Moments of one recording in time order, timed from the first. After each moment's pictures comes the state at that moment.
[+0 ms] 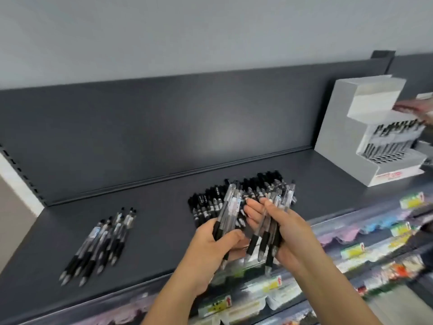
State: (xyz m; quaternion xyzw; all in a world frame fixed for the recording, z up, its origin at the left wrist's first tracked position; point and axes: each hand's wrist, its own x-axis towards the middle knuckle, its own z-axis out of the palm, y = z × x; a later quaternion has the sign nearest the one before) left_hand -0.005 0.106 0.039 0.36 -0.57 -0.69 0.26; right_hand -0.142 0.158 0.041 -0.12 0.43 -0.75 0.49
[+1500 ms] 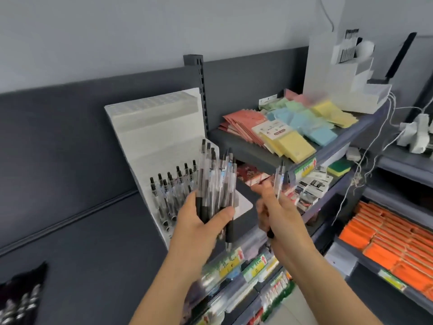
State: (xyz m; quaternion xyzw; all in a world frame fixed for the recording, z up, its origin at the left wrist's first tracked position) left_hand -0.537 0.208 0.068 0.24 -0.70 -0.61 0.27; right_hand -0.648 0.305 0.054 -0.15 0.61 -0.75 0.21
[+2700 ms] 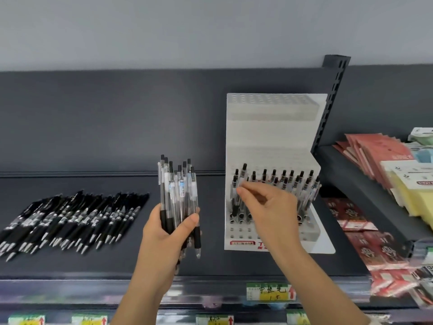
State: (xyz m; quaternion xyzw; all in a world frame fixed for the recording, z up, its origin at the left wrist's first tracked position) left_hand -0.449 0.196 0.047 0.49 -0.47 -0.53 0.51; right_hand -0.628 0.201 0.063 -0.54 0.61 -0.56 0.15
